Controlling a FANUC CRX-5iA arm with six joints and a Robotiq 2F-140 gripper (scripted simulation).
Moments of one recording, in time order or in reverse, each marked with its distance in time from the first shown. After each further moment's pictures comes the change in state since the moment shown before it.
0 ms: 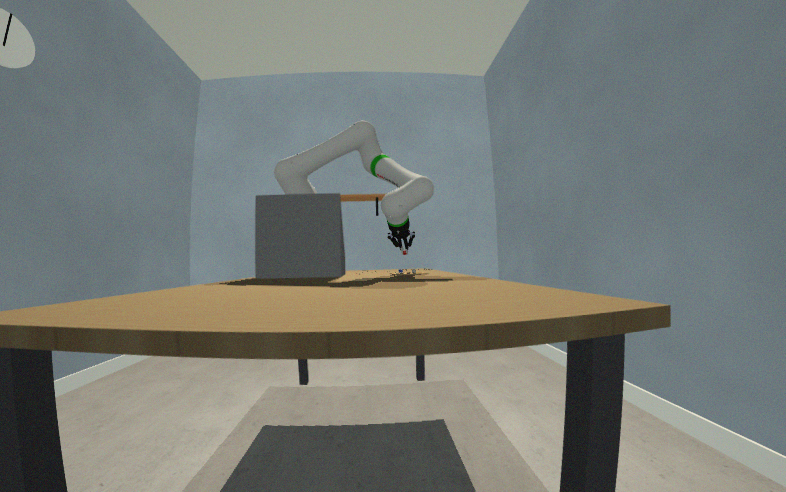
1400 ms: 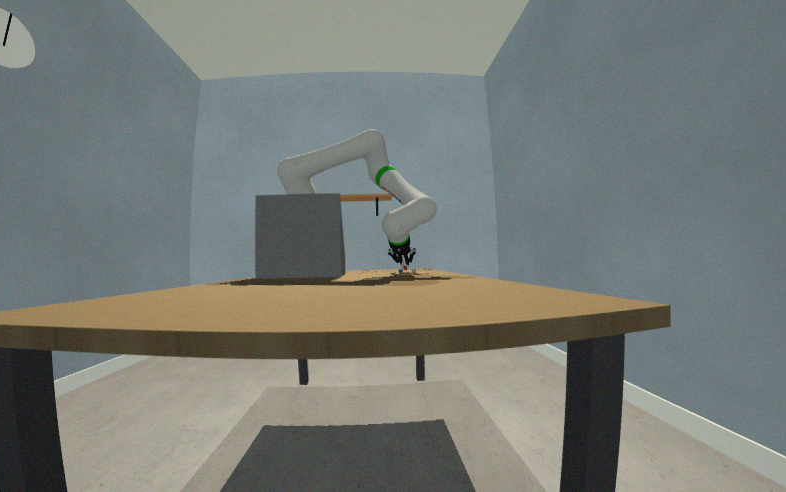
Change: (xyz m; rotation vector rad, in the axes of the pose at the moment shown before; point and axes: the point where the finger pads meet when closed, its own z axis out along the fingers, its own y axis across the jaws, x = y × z) arm 0.067 0.000 0.036 -0.003 0.000 0.002
